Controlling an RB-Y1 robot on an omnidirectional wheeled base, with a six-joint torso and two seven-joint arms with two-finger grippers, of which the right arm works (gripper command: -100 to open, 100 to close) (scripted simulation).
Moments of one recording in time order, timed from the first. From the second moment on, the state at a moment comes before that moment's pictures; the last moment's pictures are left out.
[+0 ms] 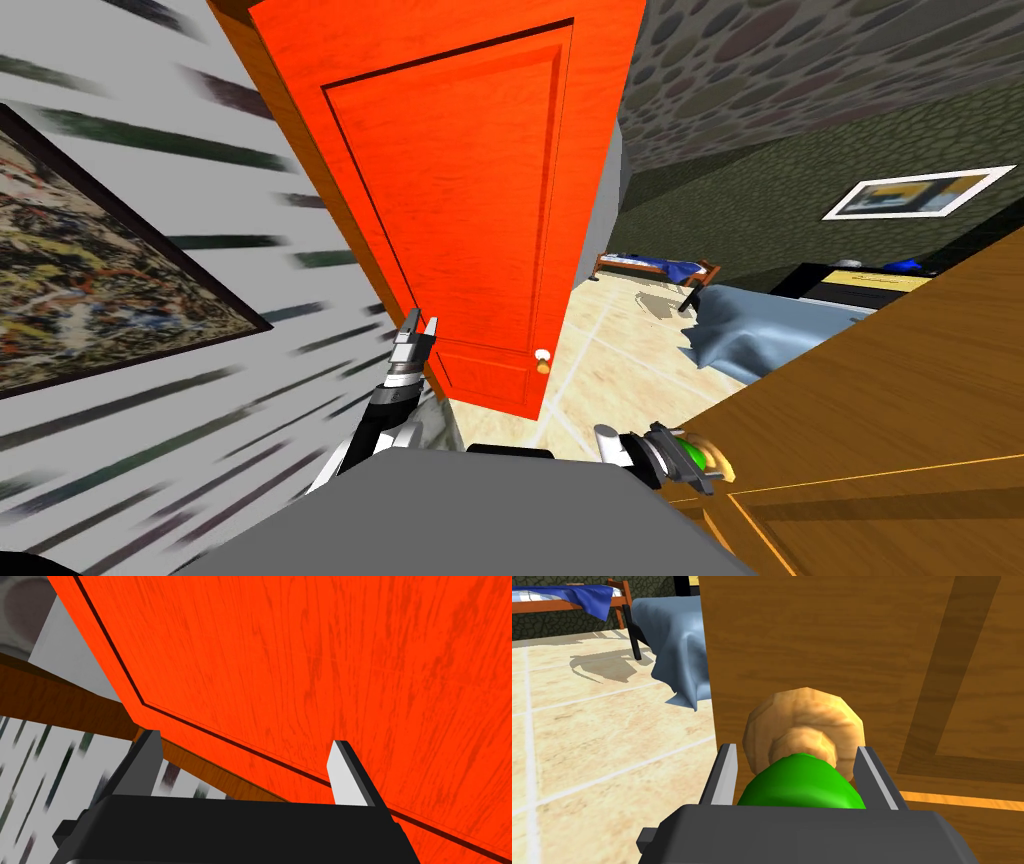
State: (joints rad) arm -0.10 -0.03 -0.56 -0.73 -1.06 -1.20 -0.88
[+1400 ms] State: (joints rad) arm -0.14 0.01 -0.72 -0.71 -1.21 -1.38 -0.82
